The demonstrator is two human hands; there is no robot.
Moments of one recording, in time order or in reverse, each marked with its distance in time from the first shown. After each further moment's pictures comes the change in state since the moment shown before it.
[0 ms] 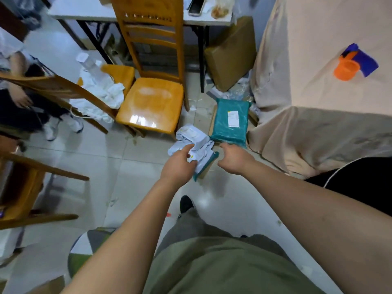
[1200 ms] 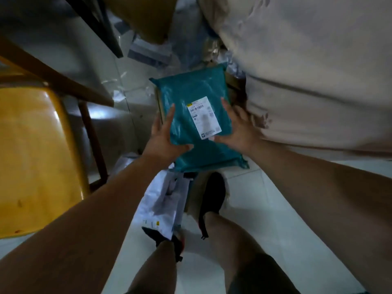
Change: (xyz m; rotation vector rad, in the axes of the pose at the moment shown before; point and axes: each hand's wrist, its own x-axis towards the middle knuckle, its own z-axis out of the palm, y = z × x) left_hand 0.606 -0.019 0.247 0.029 -0.445 0.177; right_hand 0.518 0.303 0.072 0.414 0.199 0.353
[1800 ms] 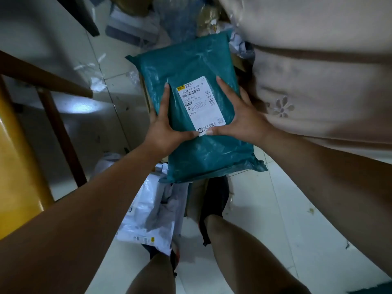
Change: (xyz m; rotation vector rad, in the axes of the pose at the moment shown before) left_hand 0.068 -0.036 0.040 -0.205 -0.001 0.005; right_hand 0.047 0.030 0.030 0.168 0.014 -0.158
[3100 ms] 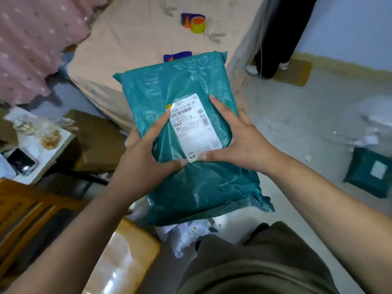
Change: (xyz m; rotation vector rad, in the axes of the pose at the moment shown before) left_hand -0.552 0.421 -0.168 0.662 -0.326 0.894; right_hand -0.621 -0.406 -0.189 0.335 0.787 0.183
